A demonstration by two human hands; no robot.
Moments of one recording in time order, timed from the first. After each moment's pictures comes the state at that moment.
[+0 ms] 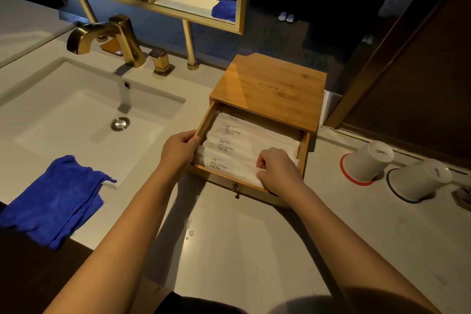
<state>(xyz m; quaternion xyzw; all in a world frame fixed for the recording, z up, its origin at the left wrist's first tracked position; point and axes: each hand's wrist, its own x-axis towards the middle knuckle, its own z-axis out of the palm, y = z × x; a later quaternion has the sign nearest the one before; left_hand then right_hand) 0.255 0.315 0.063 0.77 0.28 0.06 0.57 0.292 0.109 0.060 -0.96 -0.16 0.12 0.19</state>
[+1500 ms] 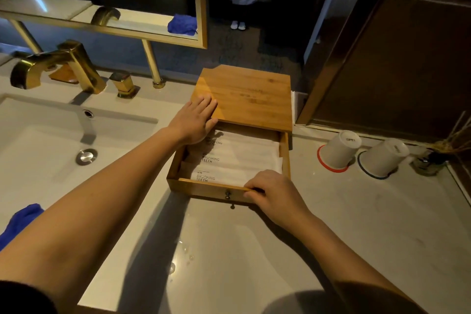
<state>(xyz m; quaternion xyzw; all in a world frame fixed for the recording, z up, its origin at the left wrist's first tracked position) 0.384 0.325 0.067 0.98 -0.17 -0.01 0.05 0.237 0.092 0.072 -0.93 -0.22 0.03 0.29</state>
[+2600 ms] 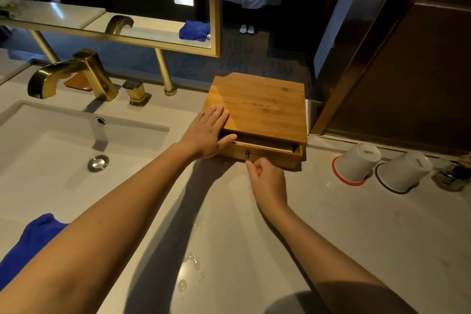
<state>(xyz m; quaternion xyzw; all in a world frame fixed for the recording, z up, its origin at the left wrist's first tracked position) 0.378 0.321 0.062 0.99 -0.14 -0.01 0.07 0.294 0.146 0.031 -0.91 0.05 -0.02 0.41</state>
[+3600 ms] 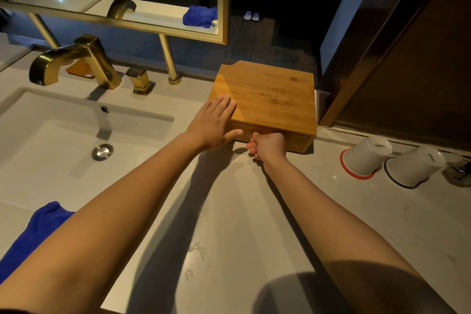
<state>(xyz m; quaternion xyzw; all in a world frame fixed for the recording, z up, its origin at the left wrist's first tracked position) 0.376 0.323 0.065 0.99 -0.16 -0.01 0.04 0.356 0.166 0.057 -0.75 0.24 0.13 0.60</state>
